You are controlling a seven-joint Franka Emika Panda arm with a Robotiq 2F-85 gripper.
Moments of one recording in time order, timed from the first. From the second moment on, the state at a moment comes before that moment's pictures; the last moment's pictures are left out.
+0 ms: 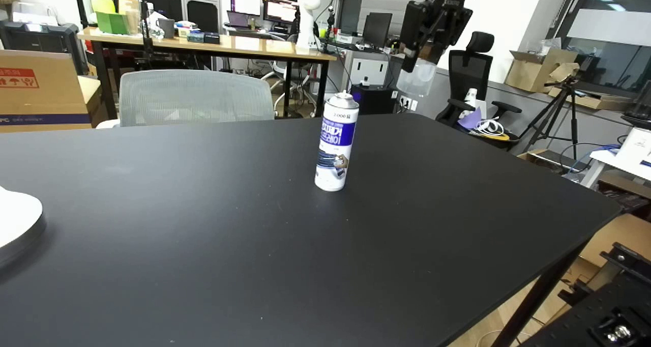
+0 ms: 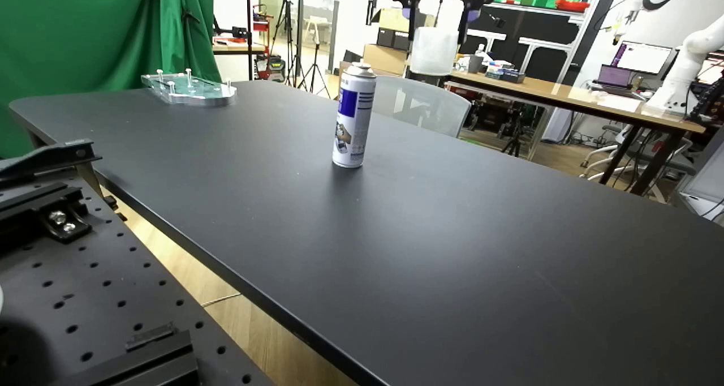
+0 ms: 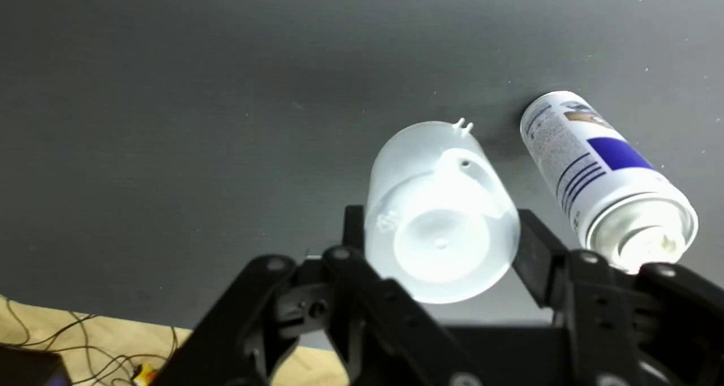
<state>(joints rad) -0.05 -0.14 -0.11 -2.52 -0.05 2.62 -0.32</state>
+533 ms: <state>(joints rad) -0.06 -0.10 -0.12 -2.52 -0.05 2.67 -0.31</state>
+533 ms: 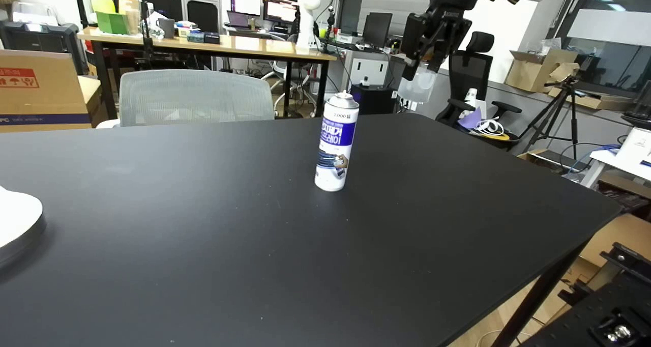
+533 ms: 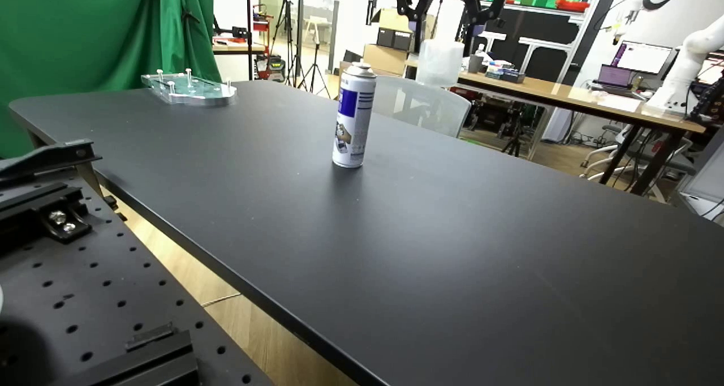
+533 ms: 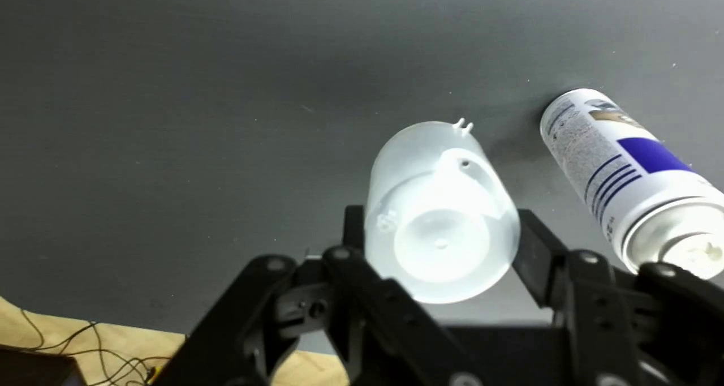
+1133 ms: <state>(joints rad) -0.10 0.07 -0.12 -2.43 -0.10 2.68 -0.13</state>
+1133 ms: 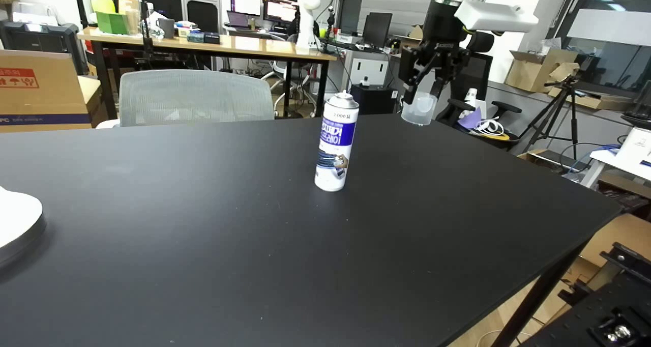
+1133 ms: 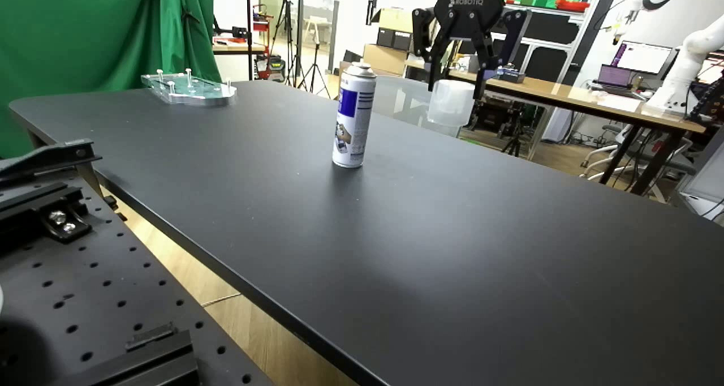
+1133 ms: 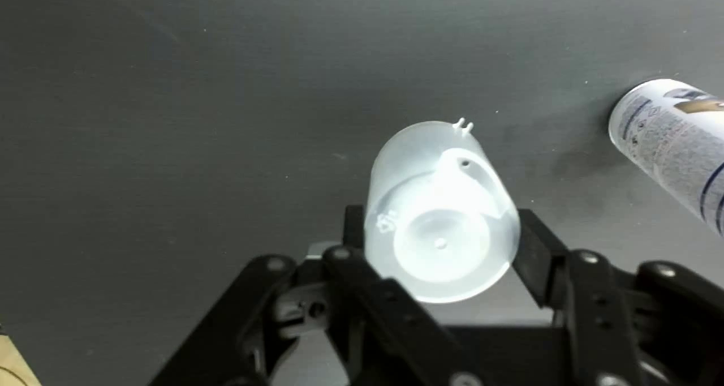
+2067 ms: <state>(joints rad) -0.10 0.38 -0.11 -2.22 -0.02 2.74 -0.08</state>
